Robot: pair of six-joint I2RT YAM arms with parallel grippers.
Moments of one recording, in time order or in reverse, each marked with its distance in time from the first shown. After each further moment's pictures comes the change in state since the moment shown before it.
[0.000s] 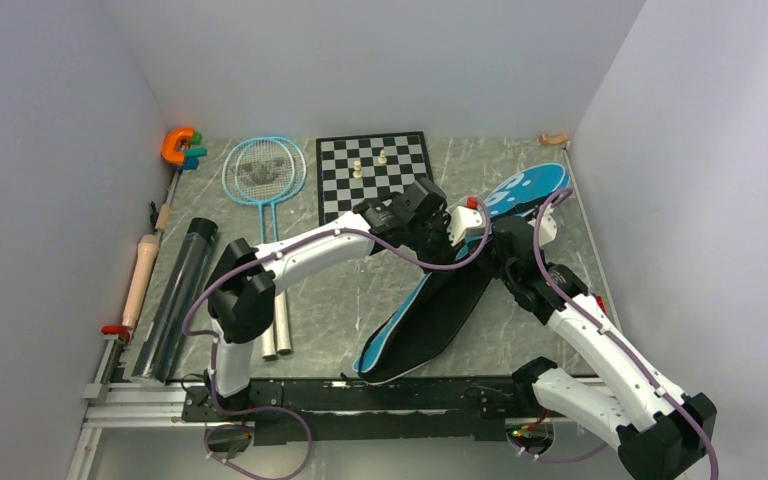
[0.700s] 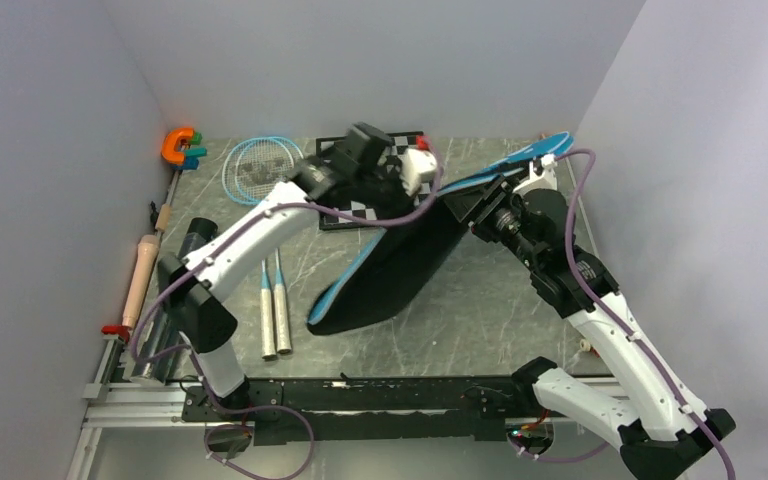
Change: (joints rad) left arm 0.137 -0.172 0.114 -0.207 -0.039 0.081; right arm 0.017 -0.002 0.243 0.081 -0.229 -0.217
